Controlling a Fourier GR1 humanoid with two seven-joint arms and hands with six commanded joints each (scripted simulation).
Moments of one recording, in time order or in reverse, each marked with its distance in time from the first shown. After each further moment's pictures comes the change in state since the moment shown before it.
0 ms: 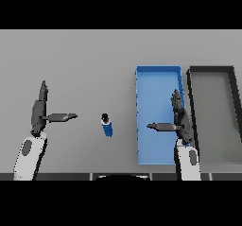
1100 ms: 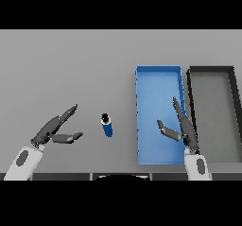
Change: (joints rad) left arm 0.111 0.212 -0.201 -0.160 0.024 -0.492 -0.069; right arm 0.116 -0.164 0.091 -0.116 0.139 0.094 -0.076
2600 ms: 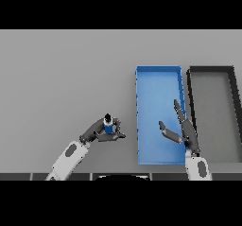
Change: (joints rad) left arm -0.185 -0.476 -0.180 0.312 -0.163 0.050 -0.070; right arm 0.040 0.000 0.000 -0.034 -0.009 0.010 0.011
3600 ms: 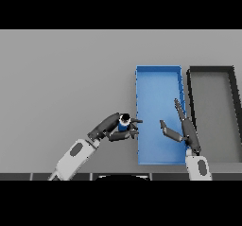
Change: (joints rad) left arm -0.073 -0.050 -0.049 -0.259 0.020 0.024 0.087; right arm -0.022 -0.017 -0.003 0.031 0.035 -0.010 -0.010
